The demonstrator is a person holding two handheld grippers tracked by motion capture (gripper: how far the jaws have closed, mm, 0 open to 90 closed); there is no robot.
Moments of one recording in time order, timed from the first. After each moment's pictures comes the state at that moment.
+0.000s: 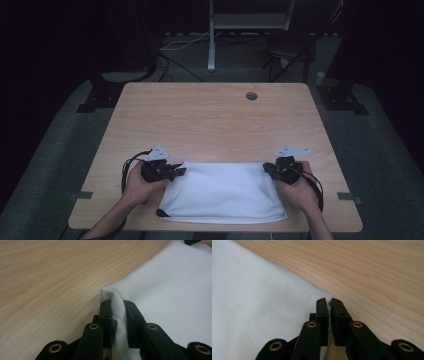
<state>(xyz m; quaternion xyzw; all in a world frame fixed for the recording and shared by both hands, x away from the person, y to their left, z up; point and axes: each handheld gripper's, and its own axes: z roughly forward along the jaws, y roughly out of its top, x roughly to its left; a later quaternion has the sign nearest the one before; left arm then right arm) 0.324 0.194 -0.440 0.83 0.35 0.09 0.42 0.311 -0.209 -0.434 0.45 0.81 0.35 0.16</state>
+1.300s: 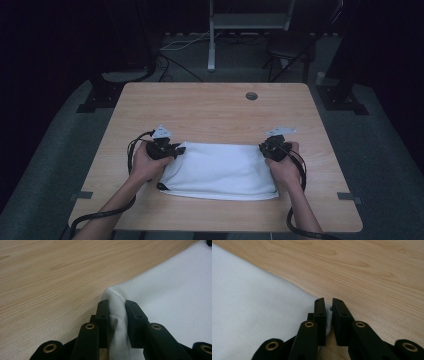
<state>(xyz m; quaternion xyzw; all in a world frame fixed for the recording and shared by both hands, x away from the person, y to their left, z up) 0.381 0.190 -0.434 0.82 0.39 0.14 0.39 0.370 -0.193 -0.434 0.48 0.78 0.32 0.22</state>
